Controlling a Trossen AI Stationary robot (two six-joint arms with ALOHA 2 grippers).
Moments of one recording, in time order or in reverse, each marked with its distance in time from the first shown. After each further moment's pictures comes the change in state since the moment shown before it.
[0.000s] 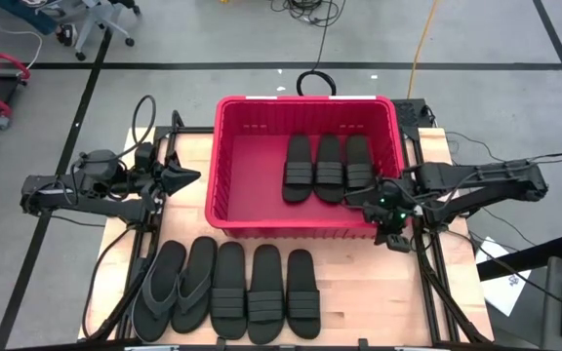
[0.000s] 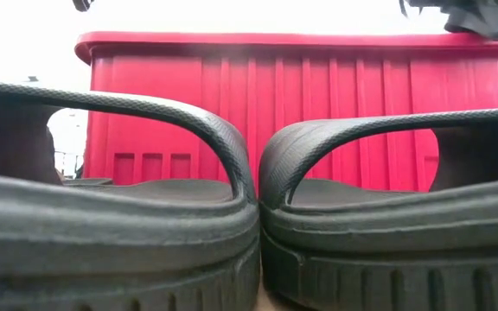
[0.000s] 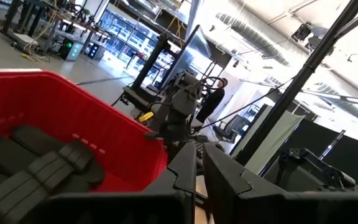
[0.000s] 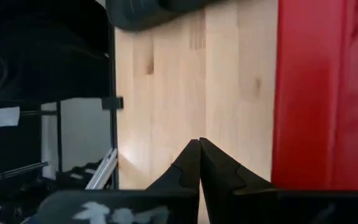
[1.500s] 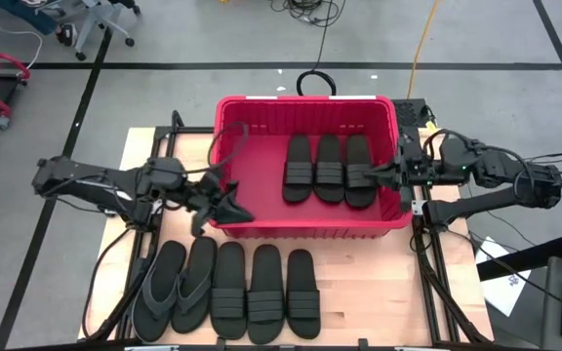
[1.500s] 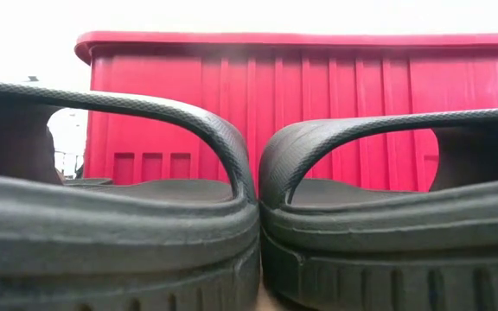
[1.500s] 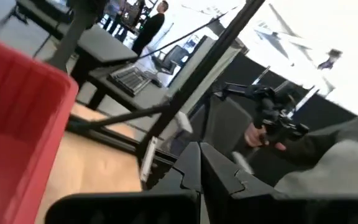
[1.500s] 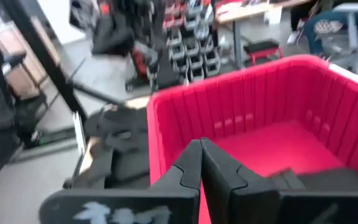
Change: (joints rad) left arm -0.107 0.614 0.280 0.231 0.315 -0.062; right arm -0.016 -0.328 0.090 0.548 0.543 0.076
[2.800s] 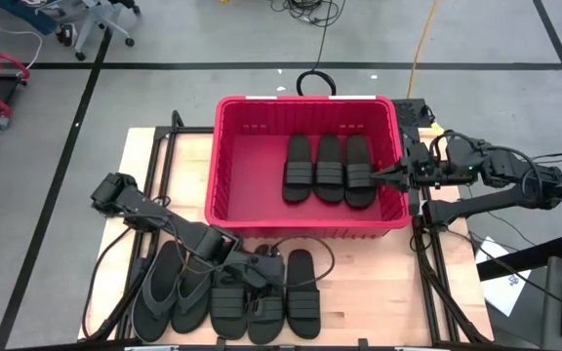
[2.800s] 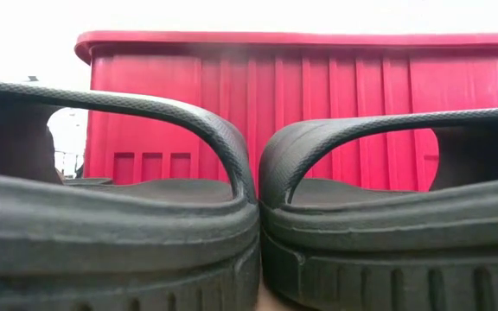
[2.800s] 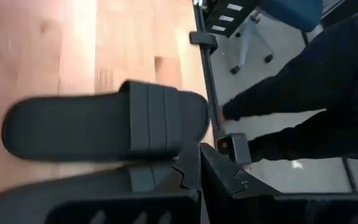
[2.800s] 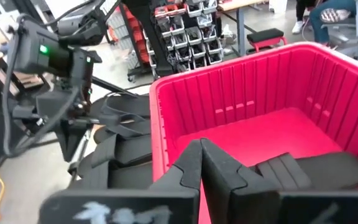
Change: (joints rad) left arm -0.333 0.657 0.542 -0.684 -0.190 0.130; right arm 0.000 -0.047 0.000 -0.068 -0.018 0.016
